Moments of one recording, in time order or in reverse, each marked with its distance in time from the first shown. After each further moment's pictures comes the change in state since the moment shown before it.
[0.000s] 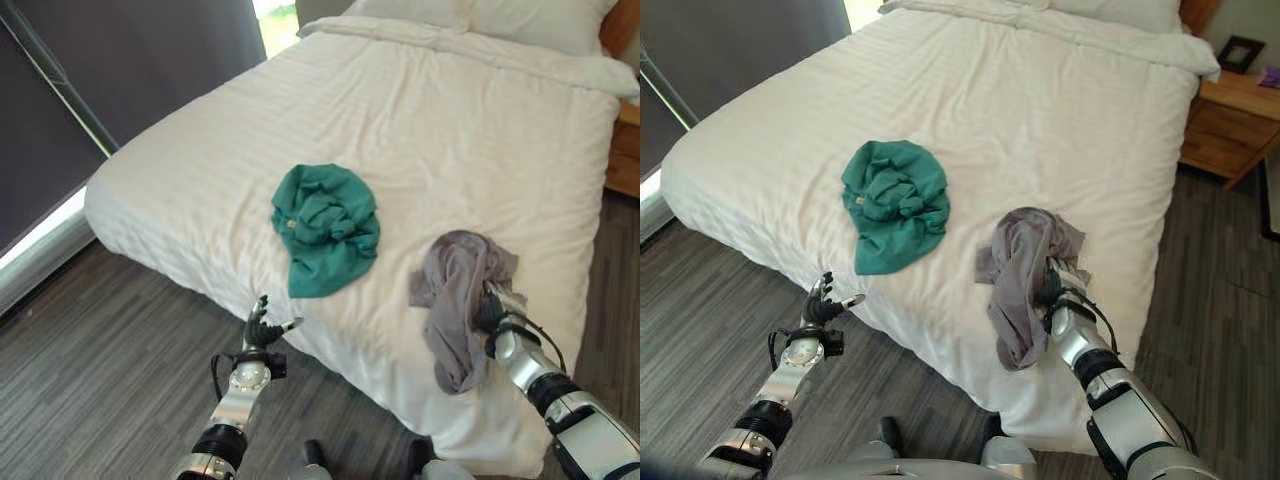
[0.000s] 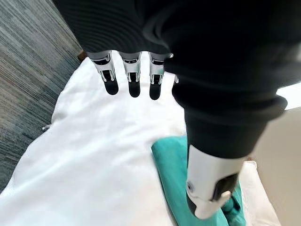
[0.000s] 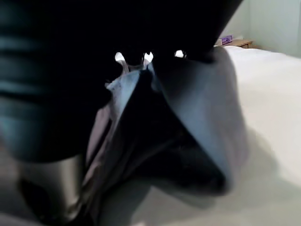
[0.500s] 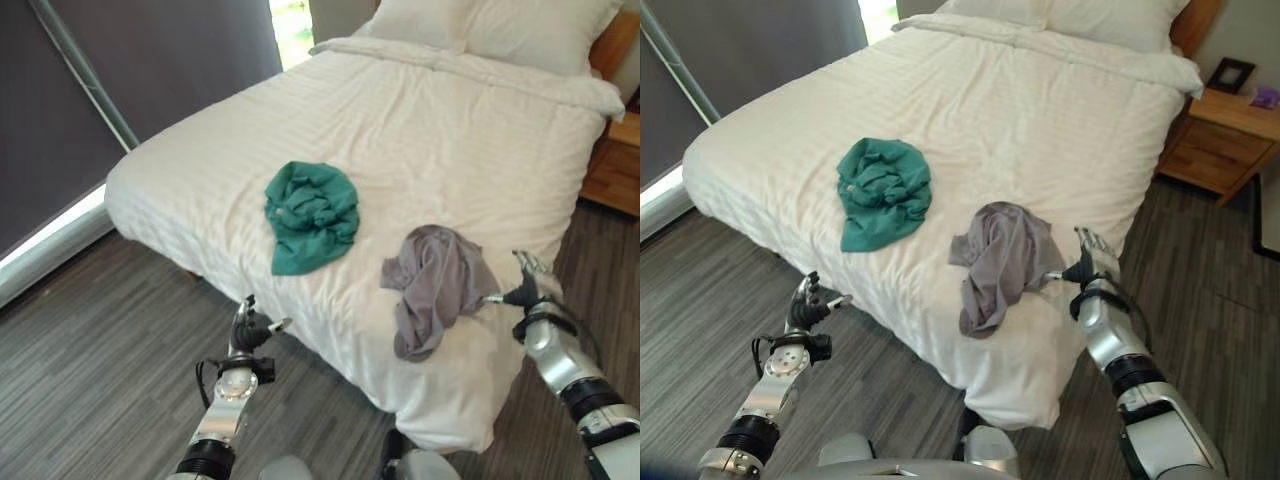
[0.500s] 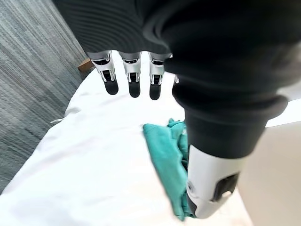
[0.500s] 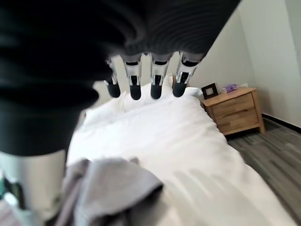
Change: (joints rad) left arm 0.090 0.015 0.069 -0.089 0.001 -0.004 -0.017; right arm 0.066 -0.123 -0.075 -0.149 -0.053 -0.001 -0.008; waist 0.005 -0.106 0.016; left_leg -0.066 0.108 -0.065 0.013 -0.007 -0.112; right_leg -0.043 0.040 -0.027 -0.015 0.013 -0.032
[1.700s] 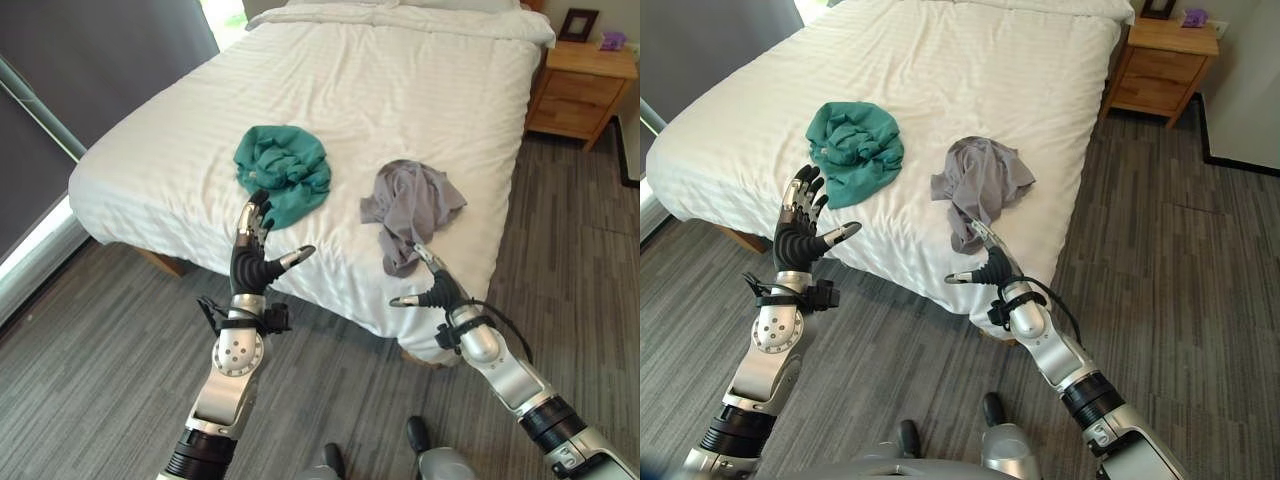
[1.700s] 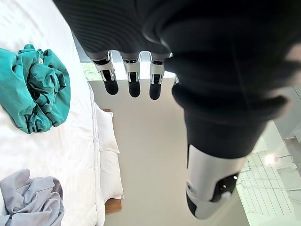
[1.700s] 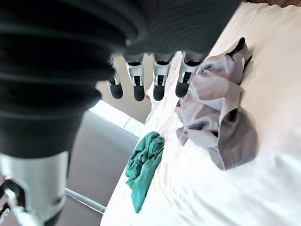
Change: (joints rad) left arm 0.014 0.020 -0.036 -0.706 0.001 -0.104 -0.009; right arm 0.187 0.104 0.075 -0.645 0.266 -0.200 0.176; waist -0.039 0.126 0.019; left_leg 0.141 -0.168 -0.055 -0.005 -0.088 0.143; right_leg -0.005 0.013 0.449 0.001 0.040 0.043
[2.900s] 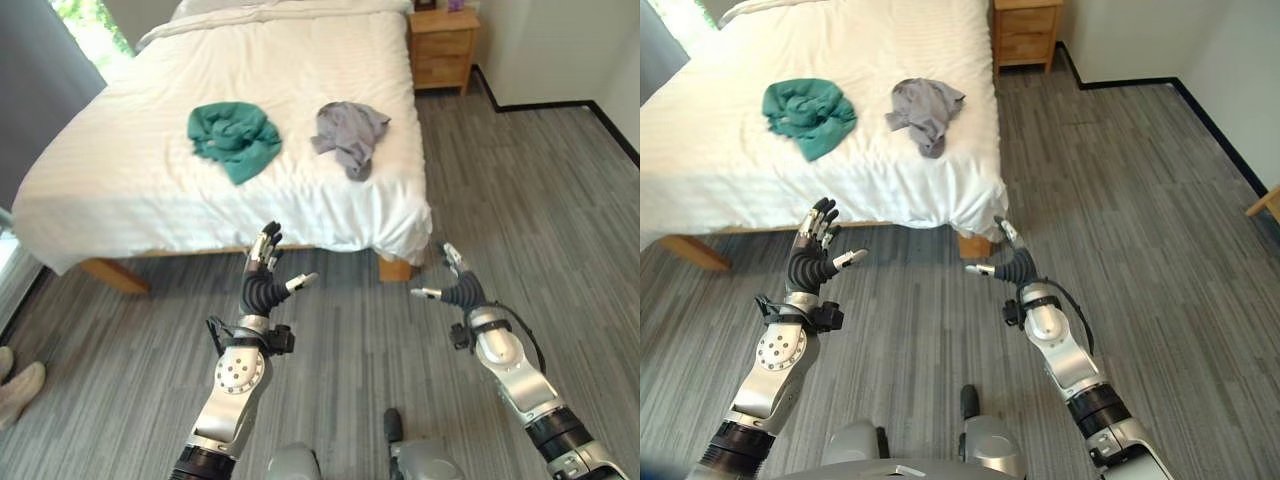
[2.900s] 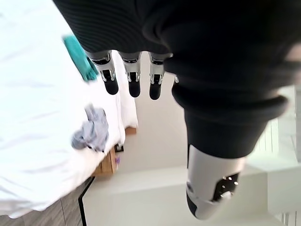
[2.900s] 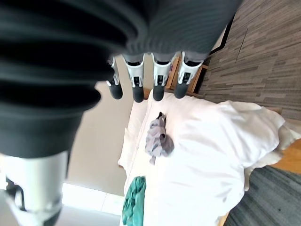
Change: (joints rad) left arm 0.075 0.000 -0.027 0.060 -0.039 -0.008 -0.061; right arm 0.059 0.019 -0.098 0.000 0.176 -0.018 0.013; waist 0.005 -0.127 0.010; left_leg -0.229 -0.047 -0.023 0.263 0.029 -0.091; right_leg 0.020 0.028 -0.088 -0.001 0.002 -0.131
